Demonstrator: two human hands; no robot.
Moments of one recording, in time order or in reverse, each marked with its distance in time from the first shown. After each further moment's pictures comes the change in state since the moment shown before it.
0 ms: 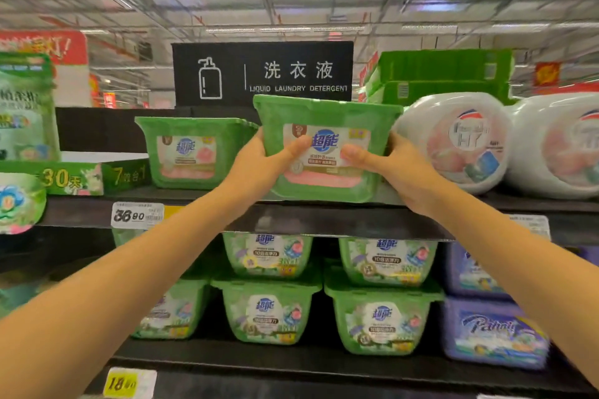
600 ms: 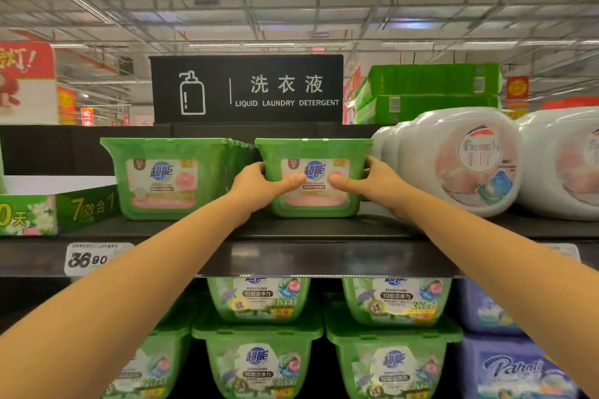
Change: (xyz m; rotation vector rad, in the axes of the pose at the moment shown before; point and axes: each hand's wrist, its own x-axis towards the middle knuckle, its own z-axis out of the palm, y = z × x) left_hand 0.093 -0.073 0.004 0.152 -0.020 -0.195; right_hand 0.080 0.056 -0.015 -0.284 0.064 0.180
